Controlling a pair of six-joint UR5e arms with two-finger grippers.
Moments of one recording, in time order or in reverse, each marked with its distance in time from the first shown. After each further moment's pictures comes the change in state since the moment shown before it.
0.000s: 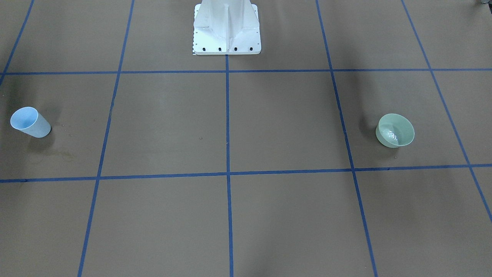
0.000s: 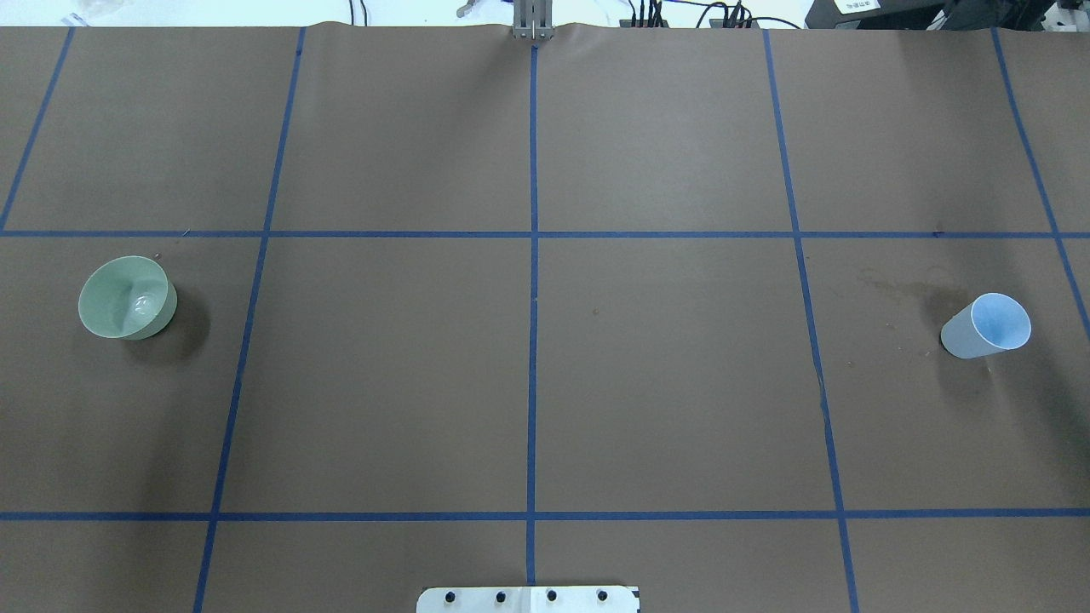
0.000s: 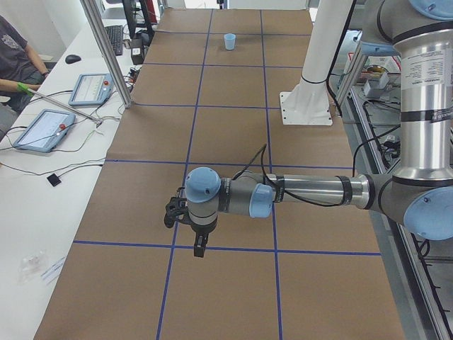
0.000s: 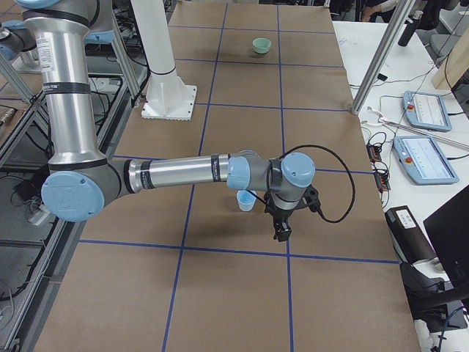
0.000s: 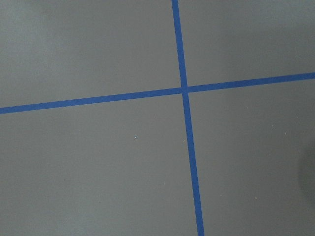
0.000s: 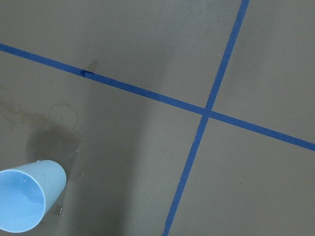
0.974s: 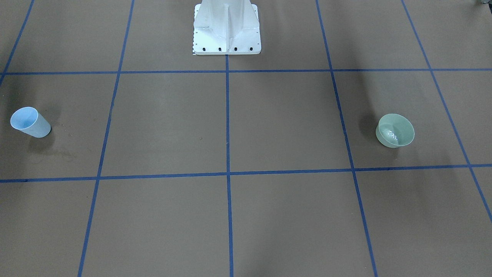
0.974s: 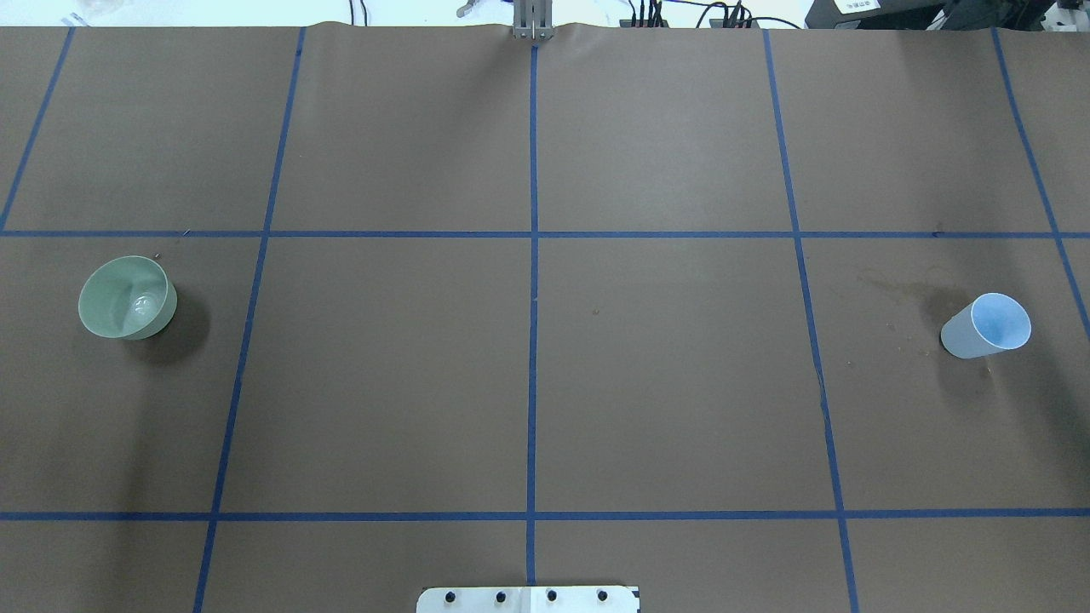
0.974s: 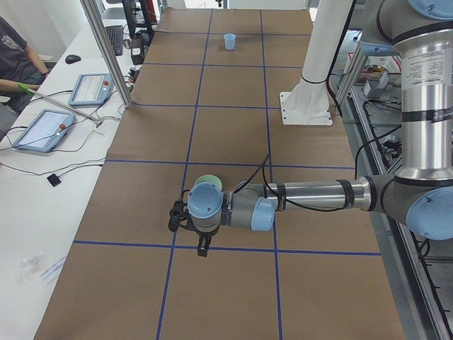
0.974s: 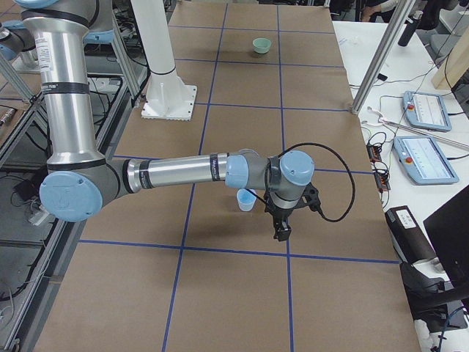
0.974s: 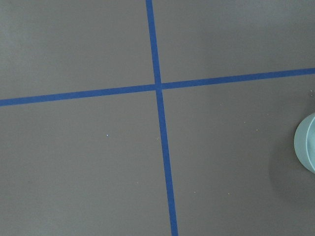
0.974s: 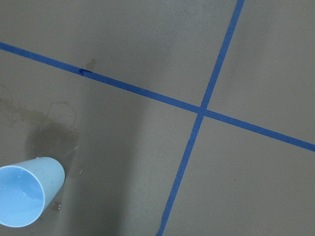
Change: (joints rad) left arm 0.020 0.046 0.082 -0.176 -0.134 -0.002; right arm 0.007 -0.007 0.015 0.006 -0.004 0.009
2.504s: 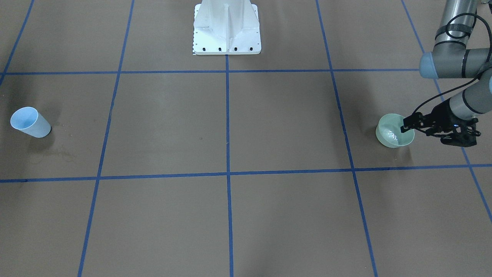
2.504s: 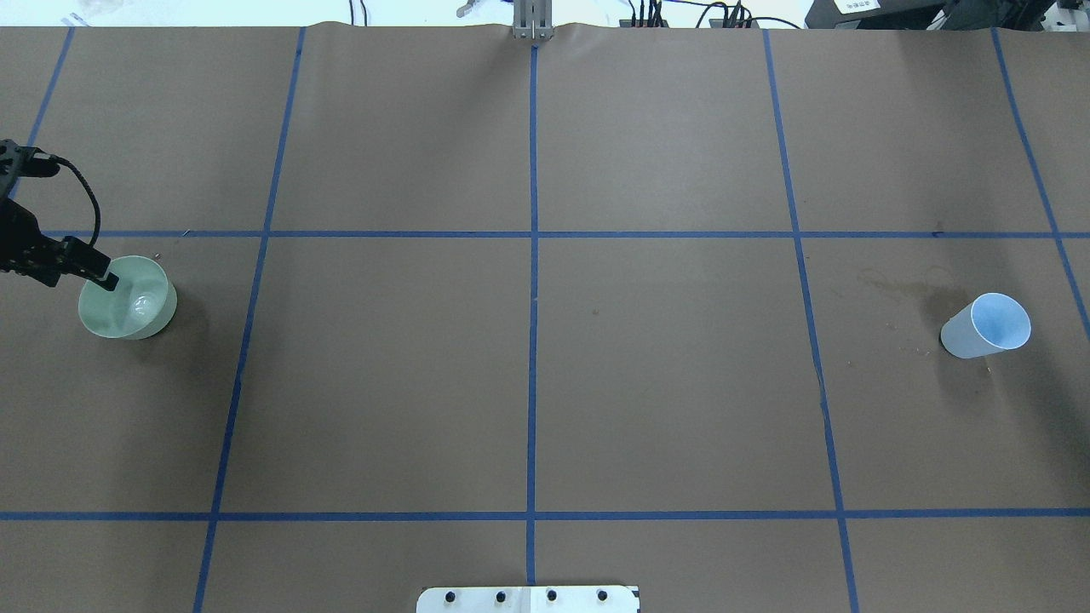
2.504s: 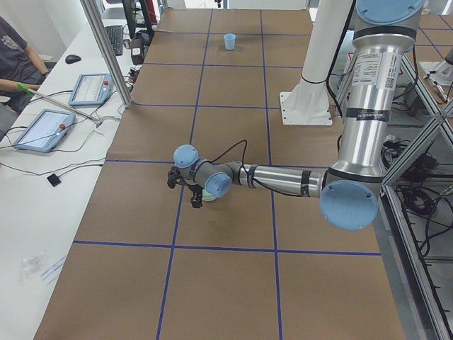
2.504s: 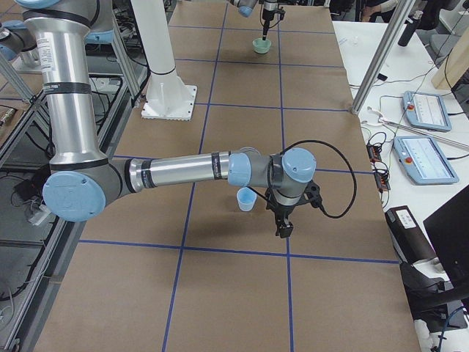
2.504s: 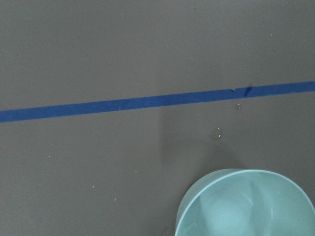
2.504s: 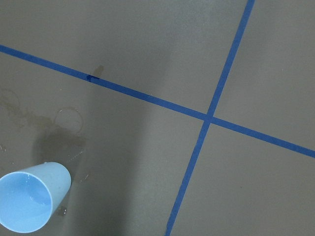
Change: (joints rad) left arm 0.476 -0.238 0.133 -0.173 0.097 -0.558; right arm -0.011 0.010 0.001 0.000 0.007 0.001
